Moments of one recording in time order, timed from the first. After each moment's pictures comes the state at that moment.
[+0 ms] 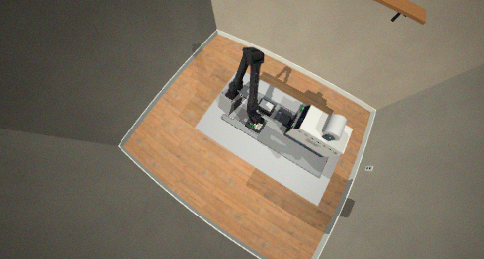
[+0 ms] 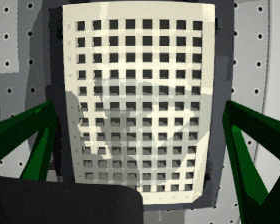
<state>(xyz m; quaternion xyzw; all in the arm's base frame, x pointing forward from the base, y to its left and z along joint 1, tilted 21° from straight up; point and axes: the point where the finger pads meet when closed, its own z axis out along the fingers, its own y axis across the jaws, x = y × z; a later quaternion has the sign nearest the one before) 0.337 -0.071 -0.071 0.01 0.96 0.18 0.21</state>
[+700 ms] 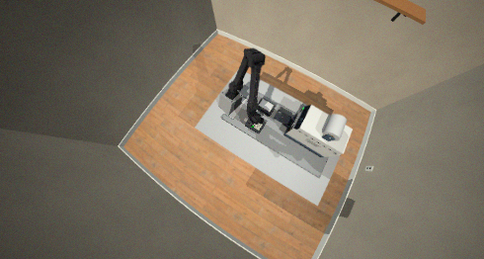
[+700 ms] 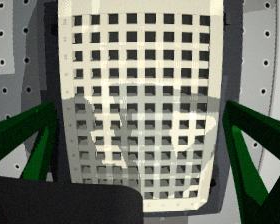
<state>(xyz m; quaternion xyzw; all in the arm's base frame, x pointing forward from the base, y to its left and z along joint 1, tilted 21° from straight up) 0.336 -0.066 -0.081 0.01 0.96 0.18 0.20</state>
